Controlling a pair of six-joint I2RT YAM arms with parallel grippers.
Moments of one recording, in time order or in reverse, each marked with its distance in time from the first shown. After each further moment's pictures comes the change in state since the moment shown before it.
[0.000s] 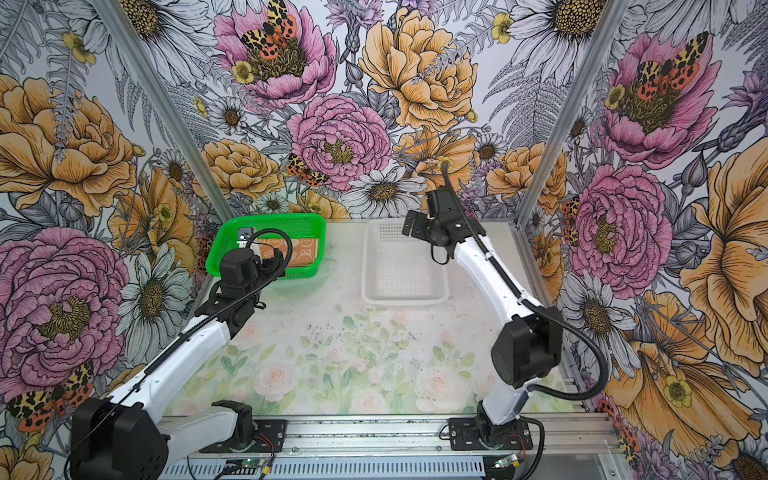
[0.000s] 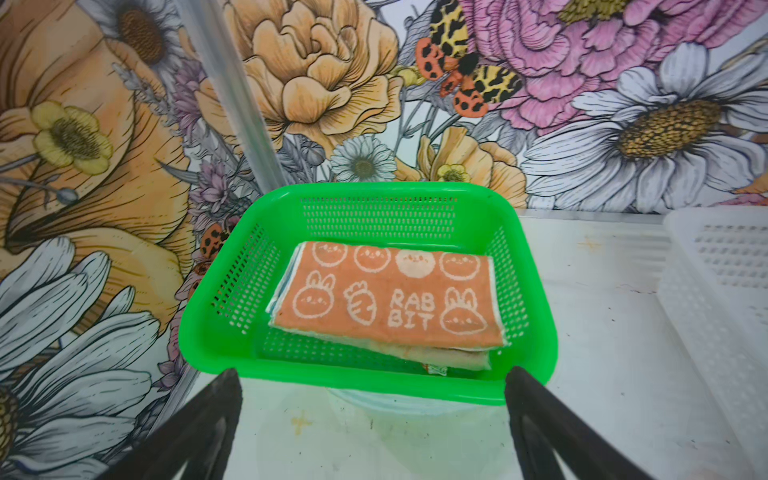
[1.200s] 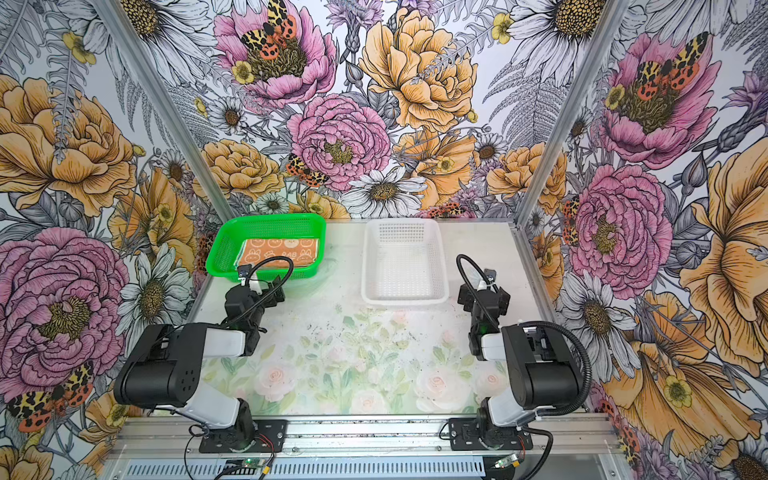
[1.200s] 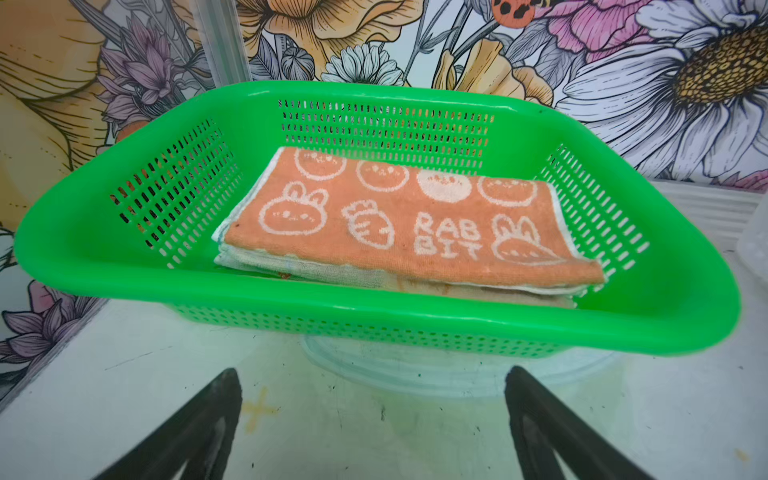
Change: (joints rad) left arm 0.196 0.414 -0.409 0.893 0.299 -0.020; right arm -0.269 -0.127 -1.333 1.563 0.233 -0.451
